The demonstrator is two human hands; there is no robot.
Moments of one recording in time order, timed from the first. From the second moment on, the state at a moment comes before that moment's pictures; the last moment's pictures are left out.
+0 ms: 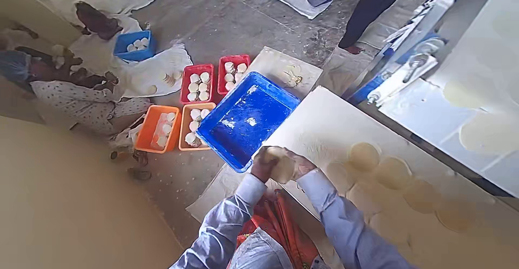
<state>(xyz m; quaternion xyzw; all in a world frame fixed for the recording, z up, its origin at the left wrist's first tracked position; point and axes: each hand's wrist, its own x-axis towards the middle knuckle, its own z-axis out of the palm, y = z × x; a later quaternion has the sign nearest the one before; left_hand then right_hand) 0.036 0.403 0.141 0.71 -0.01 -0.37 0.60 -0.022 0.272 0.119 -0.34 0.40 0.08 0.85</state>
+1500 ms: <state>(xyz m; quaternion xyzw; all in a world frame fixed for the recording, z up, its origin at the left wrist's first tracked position) -0.212 0.242 0.069 0.66 -0.16 -0.66 0.31 -0.325 0.073 0.077 -0.78 0.49 0.26 0.28</state>
